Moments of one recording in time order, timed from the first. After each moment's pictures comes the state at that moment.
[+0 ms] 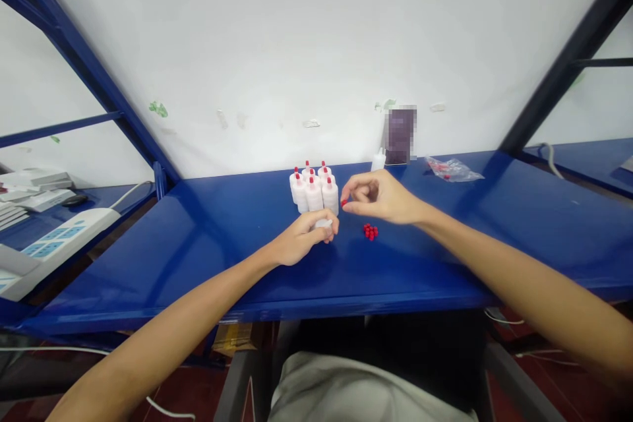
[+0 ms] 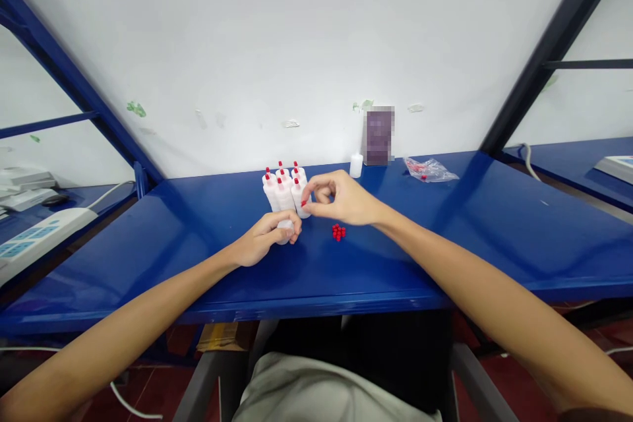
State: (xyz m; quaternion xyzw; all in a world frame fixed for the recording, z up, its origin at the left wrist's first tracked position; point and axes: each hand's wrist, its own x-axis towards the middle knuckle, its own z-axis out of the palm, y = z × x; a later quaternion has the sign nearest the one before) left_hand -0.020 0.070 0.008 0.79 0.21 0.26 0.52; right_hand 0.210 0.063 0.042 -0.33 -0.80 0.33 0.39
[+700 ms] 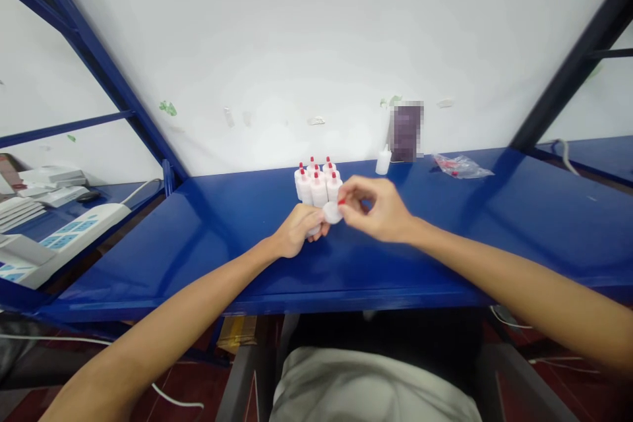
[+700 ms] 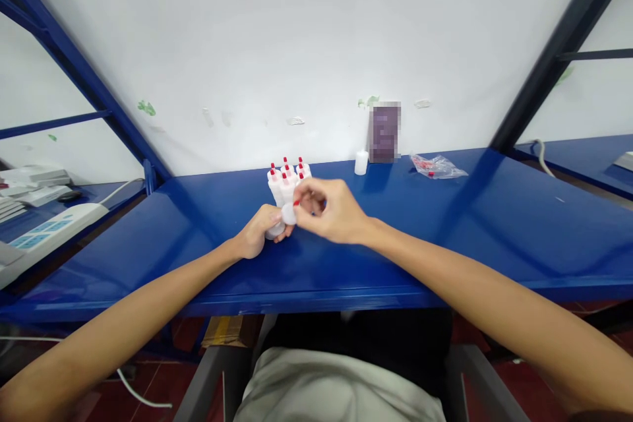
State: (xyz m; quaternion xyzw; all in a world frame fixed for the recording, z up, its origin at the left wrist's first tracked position) left_hand -0.034 0.080 -0.004 0.82 0.21 0.29 0.45; right_hand 0.172 0.040 0.027 -0.30 -0.79 0.18 0.50
